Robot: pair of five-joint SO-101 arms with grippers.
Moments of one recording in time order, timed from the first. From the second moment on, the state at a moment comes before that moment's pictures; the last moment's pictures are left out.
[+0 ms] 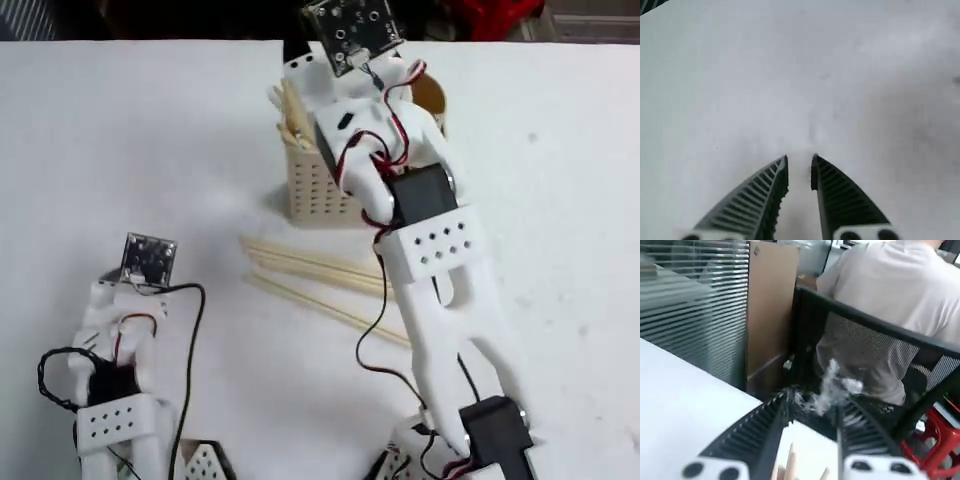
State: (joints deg) left arm -21.9 -77.6 97.6 28.6 -28.1; right arm -25.0 -14.3 -4.4 33.4 14.9
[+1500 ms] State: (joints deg) left arm -21.9 -77.6 97.6 28.6 -28.1; right arm -40.0 -21.8 50.6 44.0 32.6
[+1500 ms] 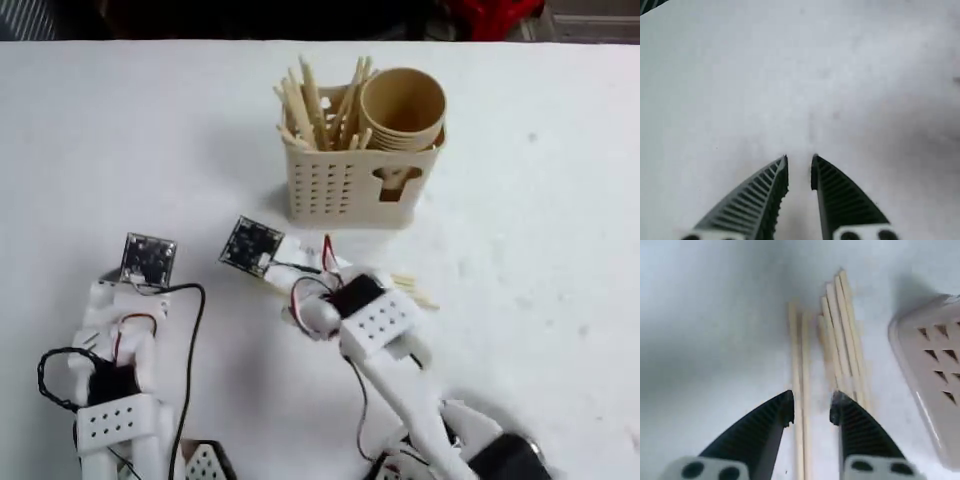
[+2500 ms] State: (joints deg) left arm -21.9 -77.6 97.6 28.6 -28.1; right arm -34.5 3.7 33.2 49.2 31.8
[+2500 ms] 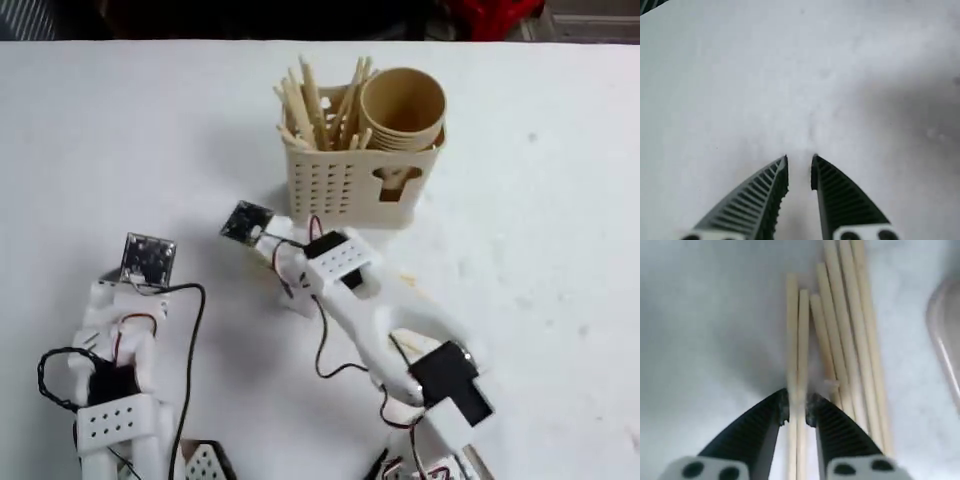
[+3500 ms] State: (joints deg) left arm -21.9 -77.6 97.6 28.6 -28.1; right arm -33.9 -3.4 43.3 40.3 30.6
